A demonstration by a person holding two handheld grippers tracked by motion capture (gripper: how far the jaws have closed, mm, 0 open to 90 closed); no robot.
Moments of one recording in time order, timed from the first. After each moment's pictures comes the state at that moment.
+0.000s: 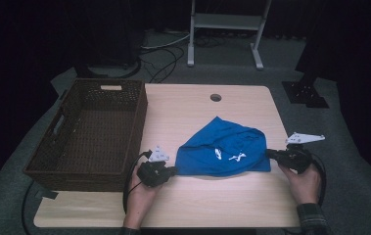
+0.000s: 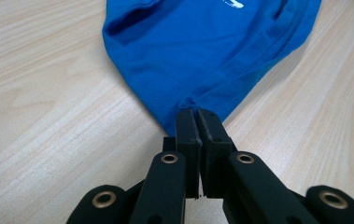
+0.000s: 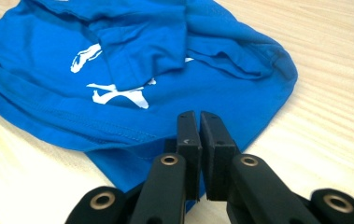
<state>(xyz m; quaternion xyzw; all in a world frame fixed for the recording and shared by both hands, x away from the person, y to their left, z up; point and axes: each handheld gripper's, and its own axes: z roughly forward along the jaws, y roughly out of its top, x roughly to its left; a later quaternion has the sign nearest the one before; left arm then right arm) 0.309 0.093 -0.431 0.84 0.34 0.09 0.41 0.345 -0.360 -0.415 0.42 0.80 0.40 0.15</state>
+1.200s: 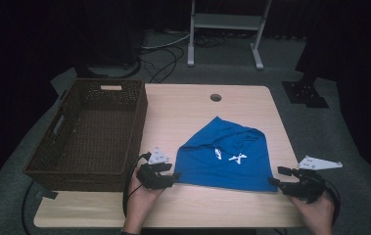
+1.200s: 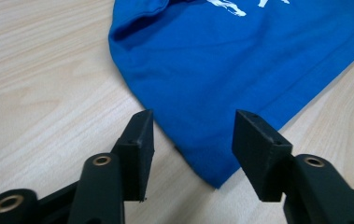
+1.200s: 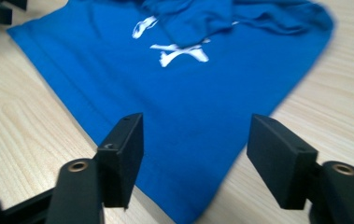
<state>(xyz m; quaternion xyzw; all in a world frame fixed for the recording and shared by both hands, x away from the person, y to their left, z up) 0.303 0.089 -0.428 0.83 0.36 0.11 0.41 0.272 -0.363 -0.420 0.41 0.80 0.42 0.13</state>
